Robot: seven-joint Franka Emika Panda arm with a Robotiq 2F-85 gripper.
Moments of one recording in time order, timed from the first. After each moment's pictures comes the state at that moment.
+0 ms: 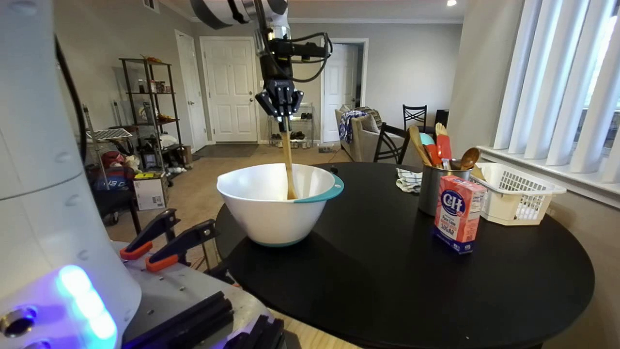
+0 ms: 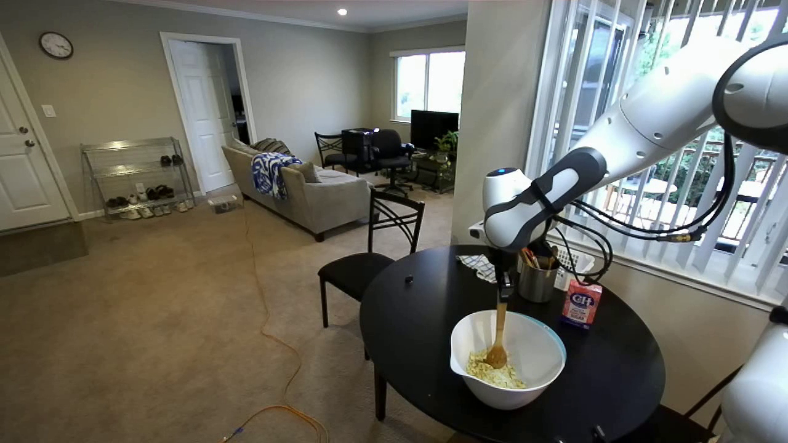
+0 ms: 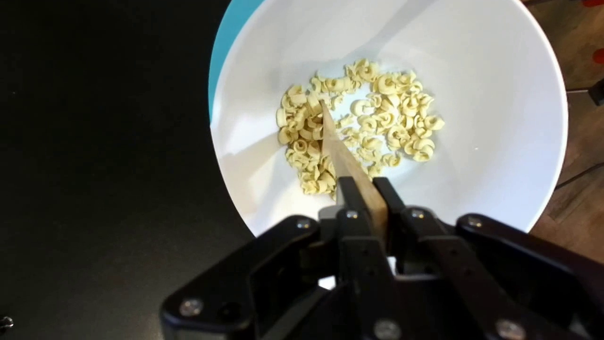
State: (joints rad) arm 0.06 0.12 0.10 -2.32 -0.23 2.38 -0.84
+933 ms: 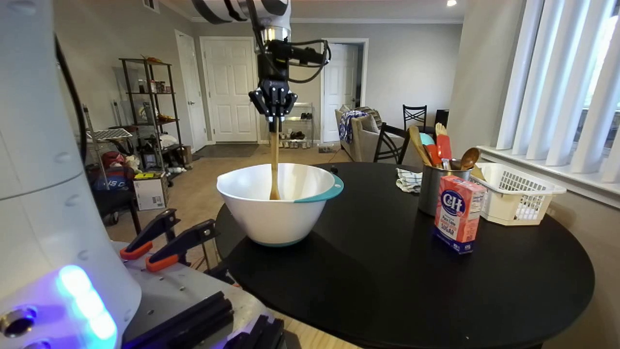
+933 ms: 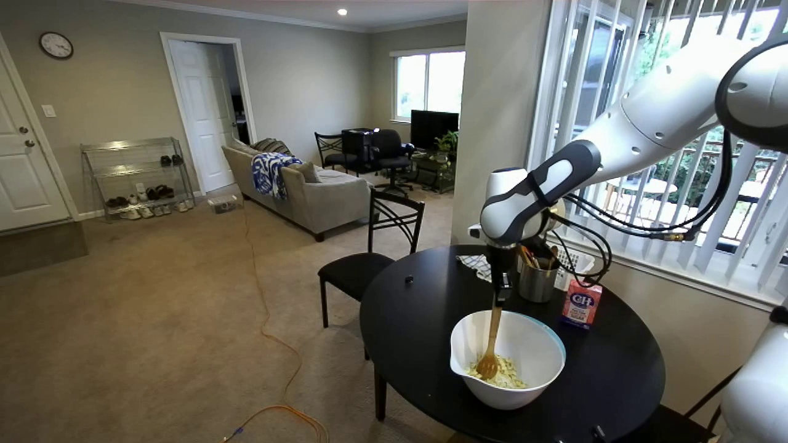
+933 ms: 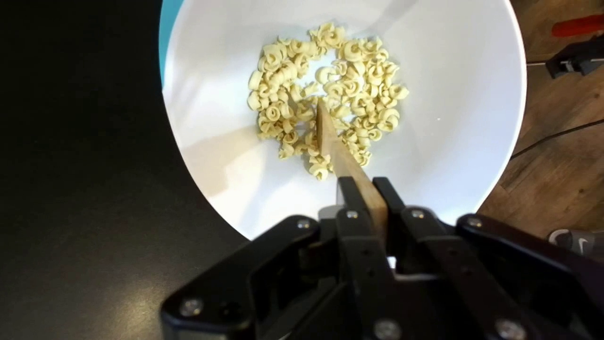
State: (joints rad) arm 0.05 0.12 0.11 -2.32 -0.06 2.35 -1.00
